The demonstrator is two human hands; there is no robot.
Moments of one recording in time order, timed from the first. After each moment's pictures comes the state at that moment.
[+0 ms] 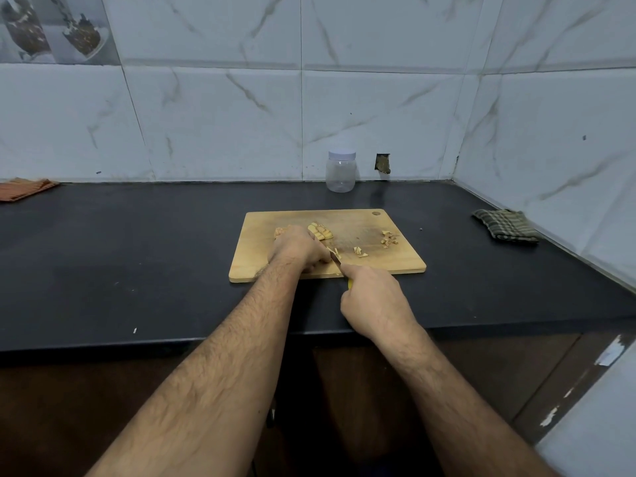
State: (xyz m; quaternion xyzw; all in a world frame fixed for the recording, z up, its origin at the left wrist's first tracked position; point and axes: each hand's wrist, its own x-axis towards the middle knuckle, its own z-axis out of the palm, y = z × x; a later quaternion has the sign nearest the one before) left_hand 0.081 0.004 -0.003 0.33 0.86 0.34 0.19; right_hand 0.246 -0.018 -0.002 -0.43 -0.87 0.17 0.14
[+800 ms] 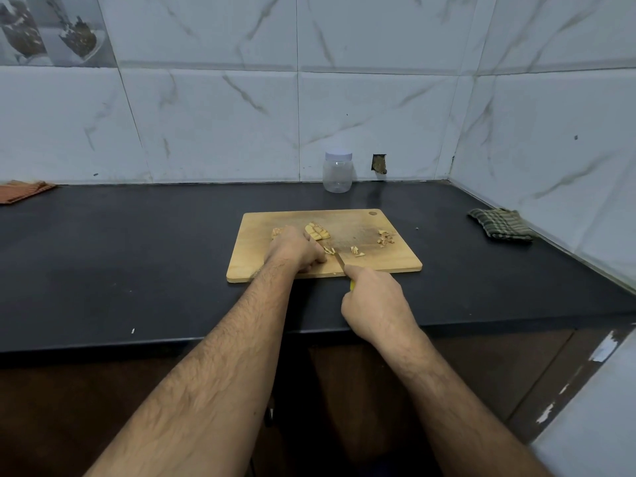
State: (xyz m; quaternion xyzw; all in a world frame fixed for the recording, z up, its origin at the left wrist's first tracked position) left_hand 0.077 0.004 -0.008 0.33 0.84 0.37 0.20; right_hand 0.255 -0.023 -0.001 -0.45 -0.86 0.19 0.14
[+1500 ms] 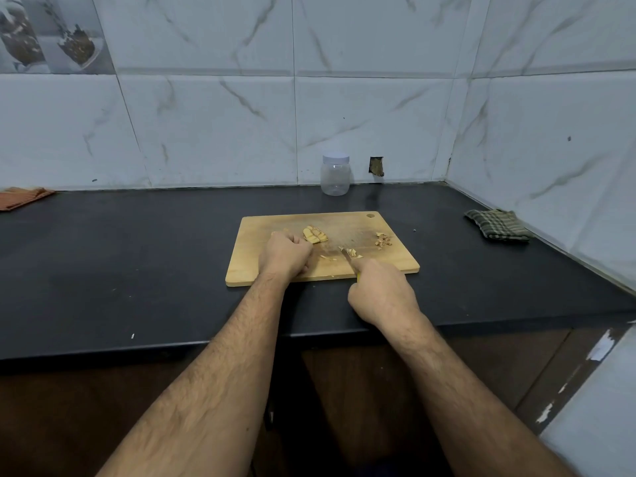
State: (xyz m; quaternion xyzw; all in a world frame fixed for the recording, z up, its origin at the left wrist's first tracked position) left_hand 0.076 -0.009 -0.022 0.29 0.80 0.50 0.14; right_hand 0.253 -0.004 0.006 -0.47 -0.86 0.17 0.14
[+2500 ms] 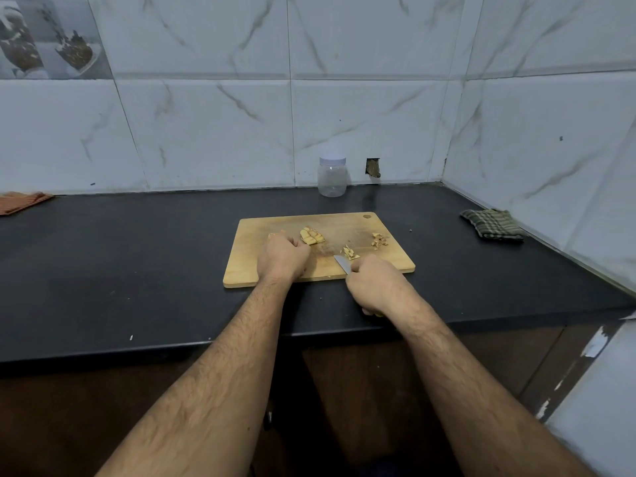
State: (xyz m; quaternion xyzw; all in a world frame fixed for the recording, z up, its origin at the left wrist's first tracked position) left_hand 0.090 -0.015 -0.015 0.31 0.83 0.45 0.10; right_hand 0.252 0.016 0.009 -0.45 -0.85 0.26 0.09
